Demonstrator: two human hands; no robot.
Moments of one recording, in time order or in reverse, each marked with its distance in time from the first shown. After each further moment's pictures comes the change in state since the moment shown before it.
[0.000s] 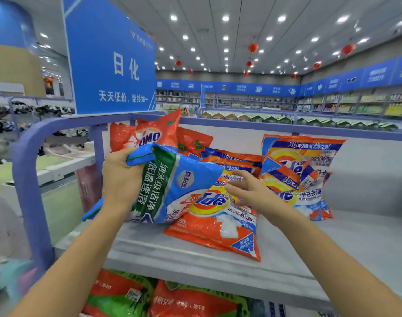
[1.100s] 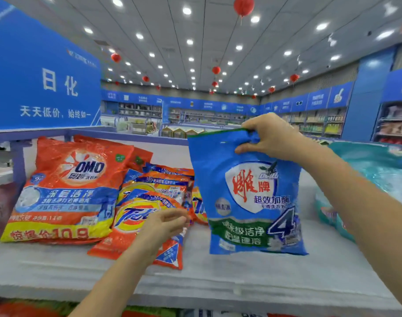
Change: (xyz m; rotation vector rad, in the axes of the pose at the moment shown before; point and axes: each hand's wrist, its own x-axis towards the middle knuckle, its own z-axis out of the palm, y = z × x) left_hand -0.111 0.035 0.154 -0.379 -0.659 -0.546; right_hand -0.070 -0.085 -0.206 -1.030 0.302 -0.575
